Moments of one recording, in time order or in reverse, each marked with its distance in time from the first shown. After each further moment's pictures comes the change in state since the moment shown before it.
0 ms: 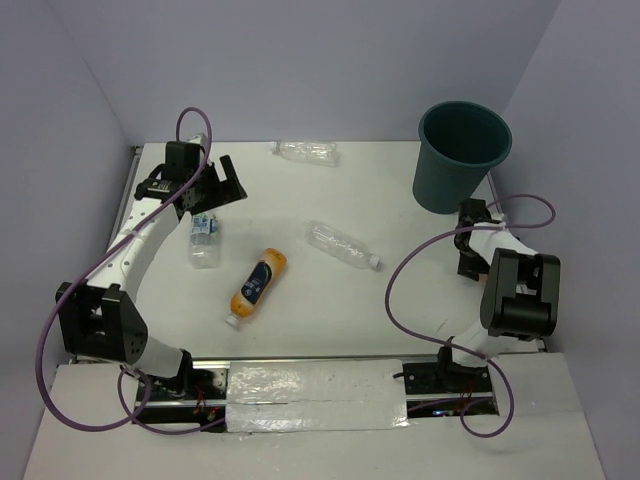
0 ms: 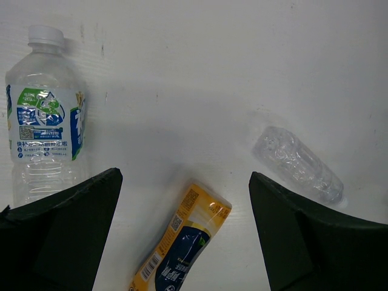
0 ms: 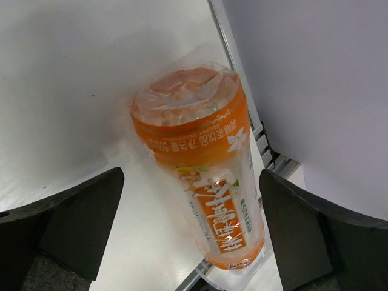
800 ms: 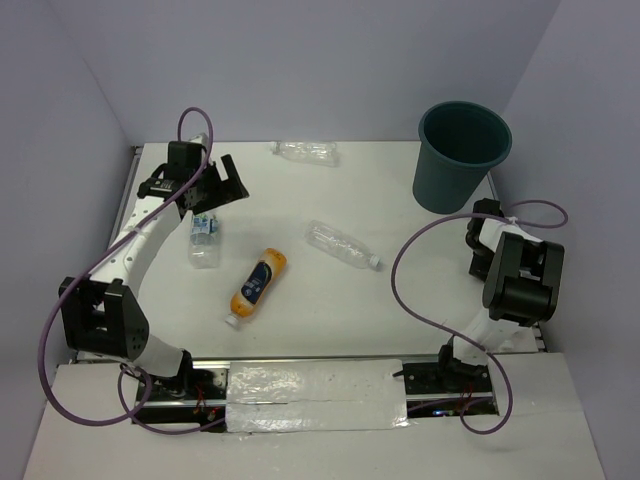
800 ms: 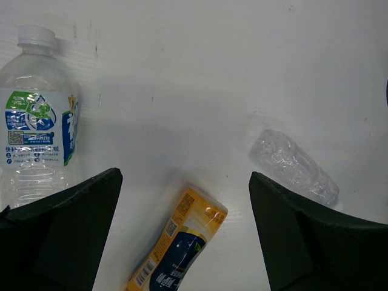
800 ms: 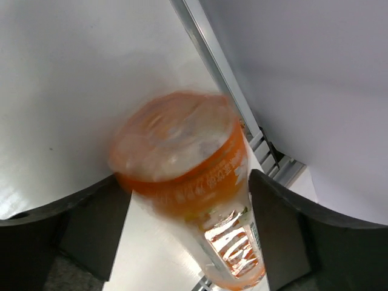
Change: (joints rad) left arm 0.000 0.020 -0.002 0.027 0.011 -0.019; right arm -0.116 0.106 0.048 0.034 -0.018 0.001
